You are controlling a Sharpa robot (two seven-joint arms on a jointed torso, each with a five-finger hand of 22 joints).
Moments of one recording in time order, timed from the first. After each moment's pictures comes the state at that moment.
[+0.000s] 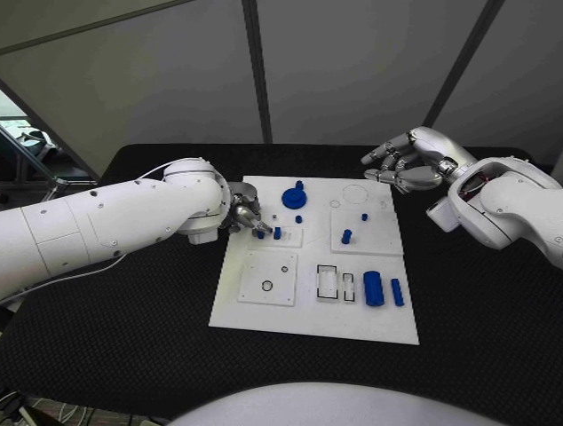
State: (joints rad) left arm 1.21 -0.73 -0.01 1.40 -1.15 0.17 -0.53; left_hand 1.08 -0.13 0.46 0.18 0.10 0.96 0.04 0.59 0.70 1.36 -0.03 1.16 1.08 1.45 -0.07 0.80 0.97 0.08 1.46 0.04 1.45 1.31; right arm 1.24 -0.84 0.01 1.45 -0.96 -0.30 0.15; right_hand 1.37 -0.10 0.24 0.13 0.37 0.98 0.14 0.13 0.07 1.12 0.06 0.75 0.79 1.43 -0.02 0.90 0.85 0.13 1.15 0.09 0.99 0.94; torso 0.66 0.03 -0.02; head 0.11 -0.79
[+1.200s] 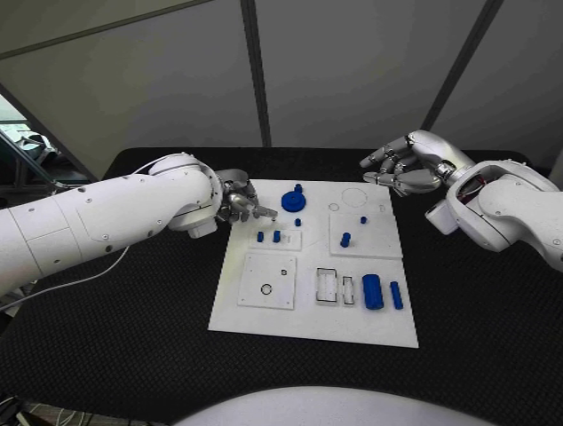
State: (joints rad) left arm 1.21 -0.75 0.03 1.36 -1.07 0.02 -0.45; left_hand 1.14 -0.10 0.02 0.29 0.10 0.84 0.10 0.50 0.68 1.08 0.03 0.79 0.69 1.40 -0.04 0.69 0.90 0.08 1.29 0.07 1.04 1.17; right arm 1.24 -0.84 0.01 1.45 -0.96 -0.30 0.15; right_hand 1.37 -0.10 0.24 0.14 0.37 0.98 0.14 0.13 0.07 1.12 0.06 0.75 0.78 1.43 -0.02 0.90 0.85 0.13 1.15 0.09 0.98 0.93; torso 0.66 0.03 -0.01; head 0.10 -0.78
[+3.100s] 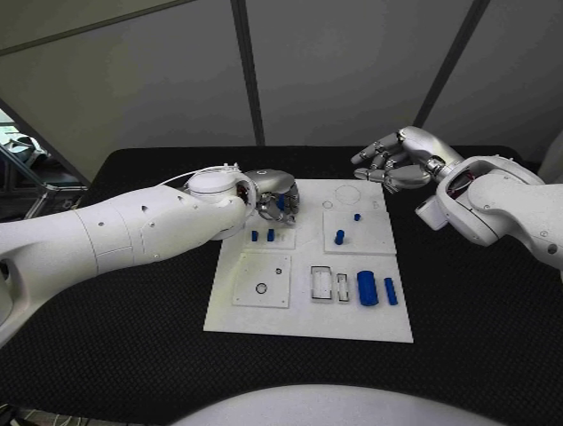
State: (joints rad) left arm 1.21 -0.54 -0.07 1.19 -1.48 -0.11 -0.02; left_hand 1.52 -0.12 0.19 0.16 0.11 0.98 0.13 0.21 0.15 1.01 0.07 0.40 0.15 1.46 -0.01 1.26 1.12 0.09 1.43 0.09 1.16 1.29; right arm 1.24 -0.83 0.01 1.45 -0.93 -0.30 0.15; right_hand 1.37 -0.10 0.24 0.14 0.37 0.98 0.14 0.13 0.07 1.12 0.06 0.75 0.78 1.43 -0.02 0.90 0.85 0.13 1.16 0.09 0.98 0.93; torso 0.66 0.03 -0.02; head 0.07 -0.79
